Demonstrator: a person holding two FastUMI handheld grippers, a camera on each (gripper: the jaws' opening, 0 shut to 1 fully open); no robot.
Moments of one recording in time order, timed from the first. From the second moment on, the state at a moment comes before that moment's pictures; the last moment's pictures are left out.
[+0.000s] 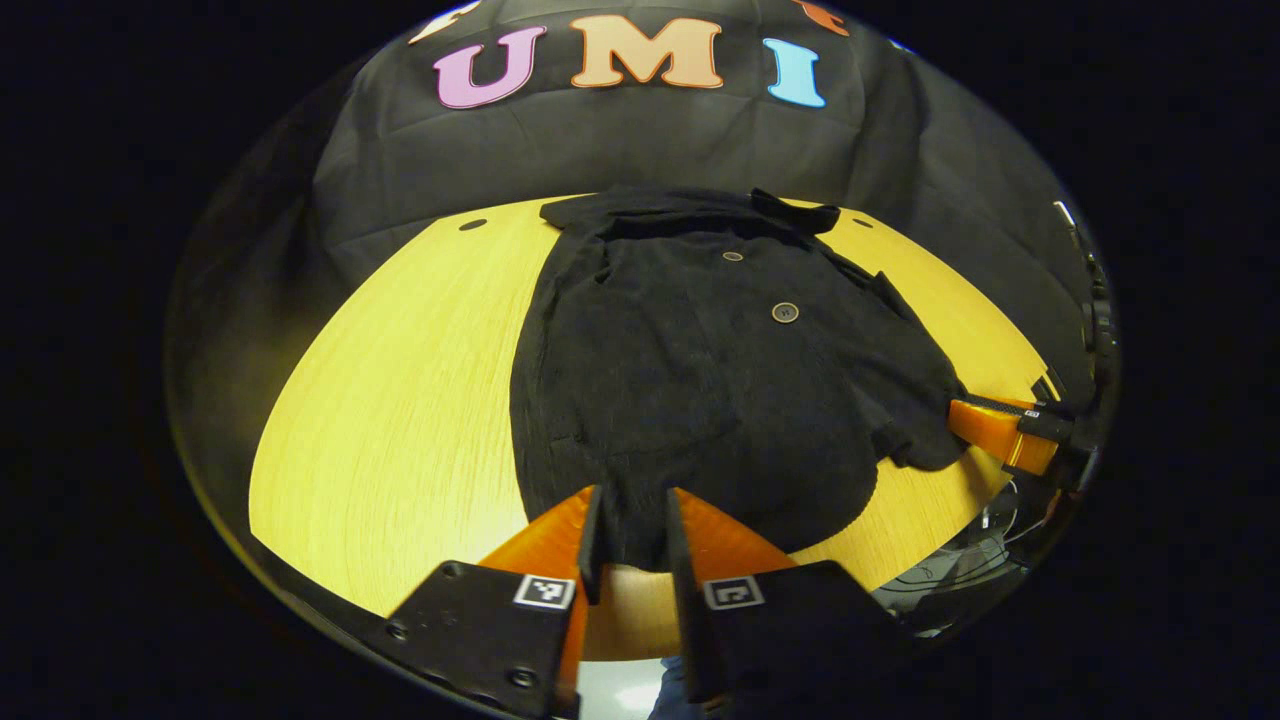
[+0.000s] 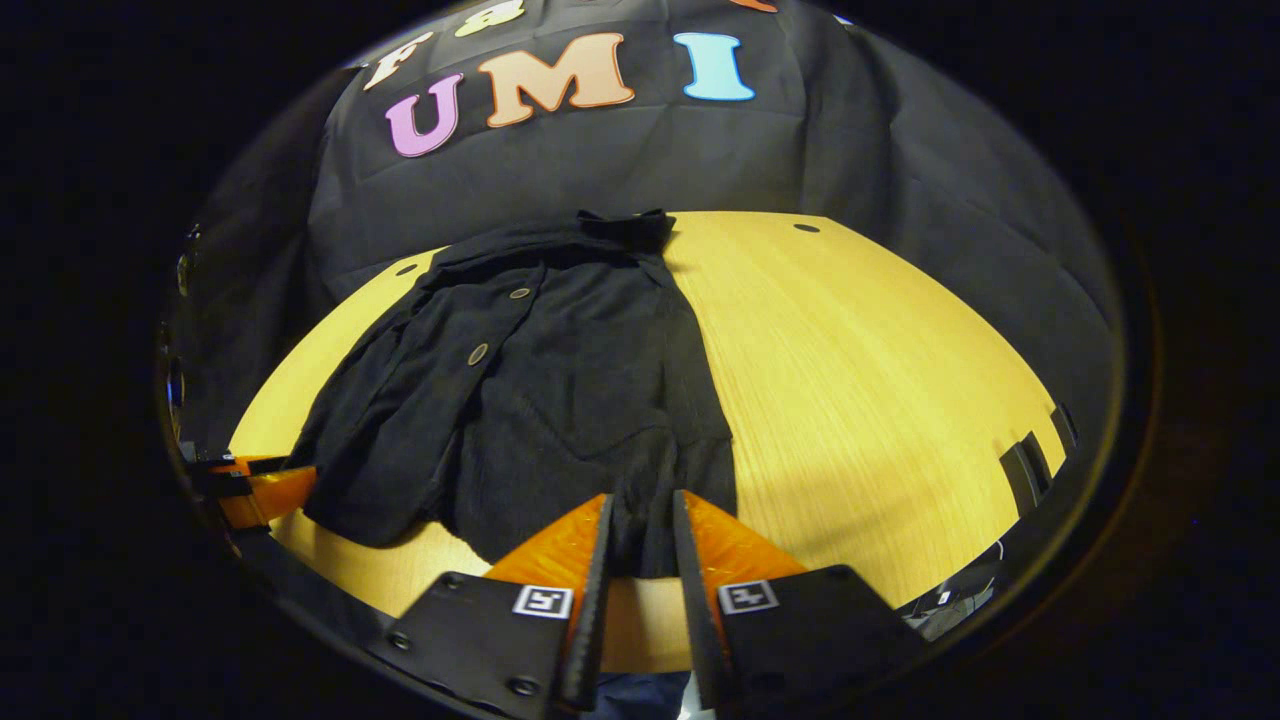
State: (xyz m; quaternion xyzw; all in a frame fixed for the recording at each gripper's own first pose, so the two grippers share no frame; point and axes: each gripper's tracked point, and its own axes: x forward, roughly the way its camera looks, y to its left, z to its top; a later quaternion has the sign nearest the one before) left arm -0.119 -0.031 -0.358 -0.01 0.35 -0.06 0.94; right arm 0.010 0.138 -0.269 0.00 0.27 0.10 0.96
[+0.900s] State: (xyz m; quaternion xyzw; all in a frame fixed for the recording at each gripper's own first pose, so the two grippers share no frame) left arm -0.085 -0.009 -0.311 -0.04 0.35 -0.08 0.93; right arm 0.005 0.153 -0.238 -0.05 0.30 0.09 0.95
